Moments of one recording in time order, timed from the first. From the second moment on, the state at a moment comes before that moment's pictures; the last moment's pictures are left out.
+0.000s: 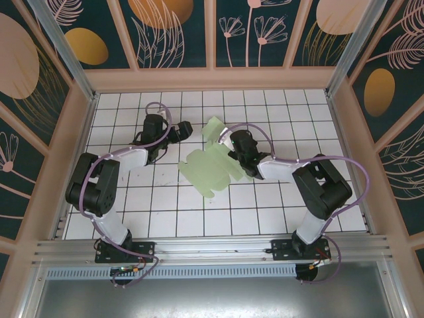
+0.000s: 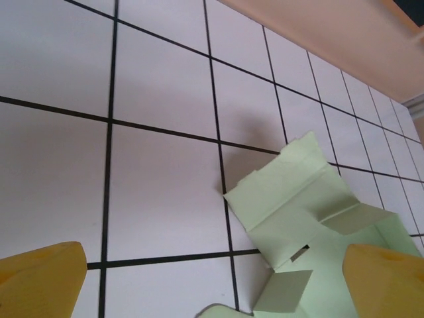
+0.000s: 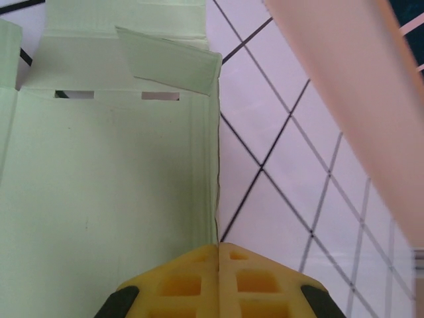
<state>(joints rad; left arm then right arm) -0.31 1.74 0.93 0.27 0.20 -0.63 0.66 1.70 0.86 0.25 0.46 -0.61</state>
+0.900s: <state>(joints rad) -0.25 1.79 0.92 0.34 0.25 -0.60 0.84 1.85 0.83 0.77 0.79 -1.15</state>
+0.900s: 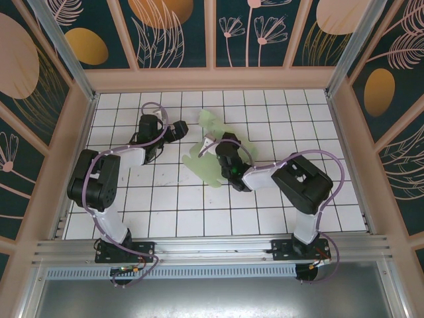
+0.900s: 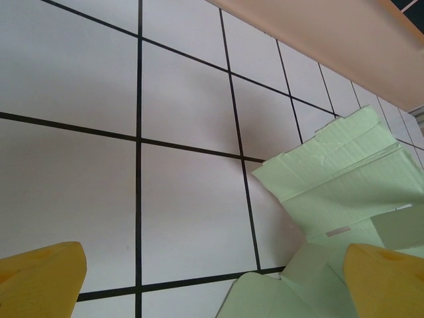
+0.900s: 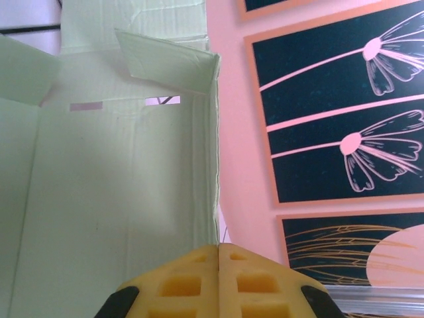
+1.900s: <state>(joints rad) -0.23 1.91 1.05 0.36 0.30 -0.63 0.85 1.94 0.76 0.92 0.79 -1.20</state>
